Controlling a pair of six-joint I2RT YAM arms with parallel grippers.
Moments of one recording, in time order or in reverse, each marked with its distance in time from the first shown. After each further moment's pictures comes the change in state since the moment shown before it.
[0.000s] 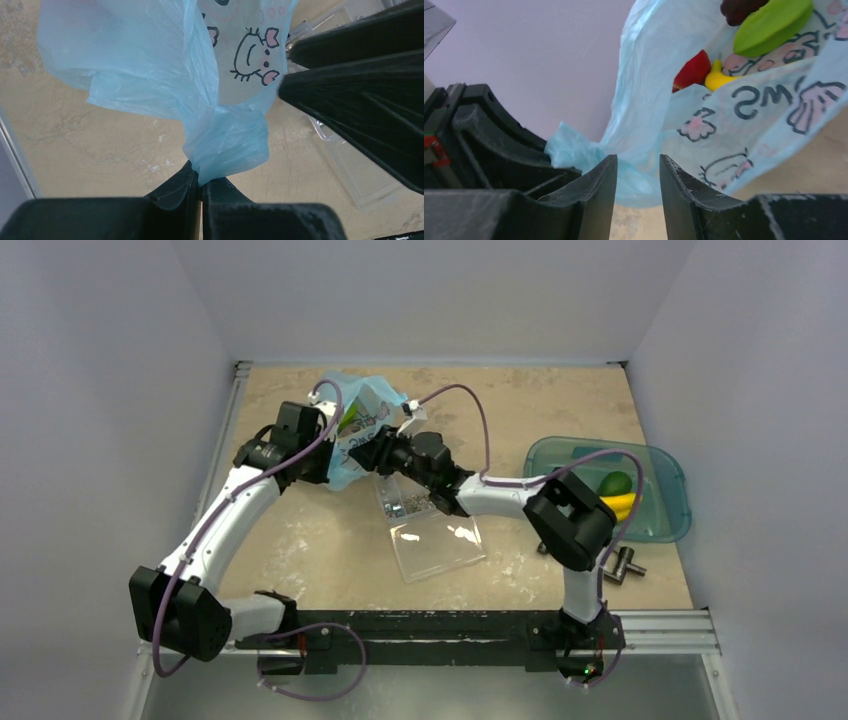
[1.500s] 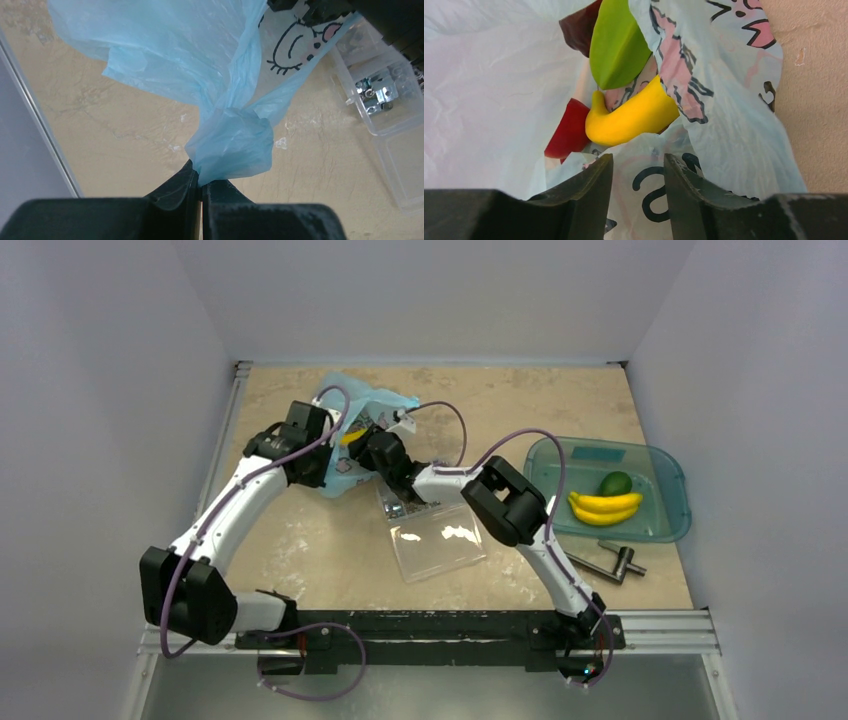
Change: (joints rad) left arm -0.002 0.071 0.015 -0.064 -0.117 0.023; right arm 0.029 0.514 0.502 -0.251 0.414 0.257
